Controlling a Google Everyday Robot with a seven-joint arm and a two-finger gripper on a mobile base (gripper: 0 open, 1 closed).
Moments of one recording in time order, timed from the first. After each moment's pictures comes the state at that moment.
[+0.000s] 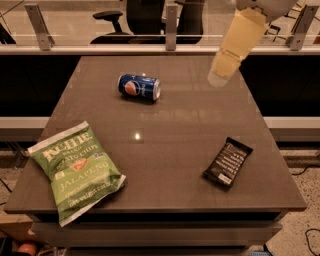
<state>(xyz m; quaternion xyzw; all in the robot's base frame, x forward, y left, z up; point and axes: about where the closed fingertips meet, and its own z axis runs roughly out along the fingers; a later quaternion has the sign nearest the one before) 0.501 -0.134 1.038 -0.53 0.83 0.02 0.18</state>
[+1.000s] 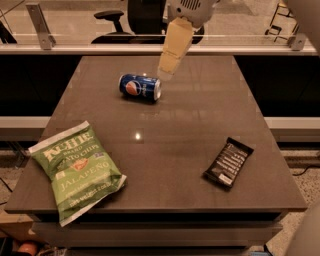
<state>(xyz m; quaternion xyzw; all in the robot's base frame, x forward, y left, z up) 0.577 -0.055 0.997 -0.54 0.83 0.01 0.14</state>
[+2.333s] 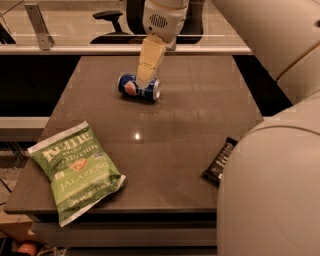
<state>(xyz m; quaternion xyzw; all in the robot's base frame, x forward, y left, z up) 0.615 -0.002 0.945 -0.57 0.81 0.04 0.10</state>
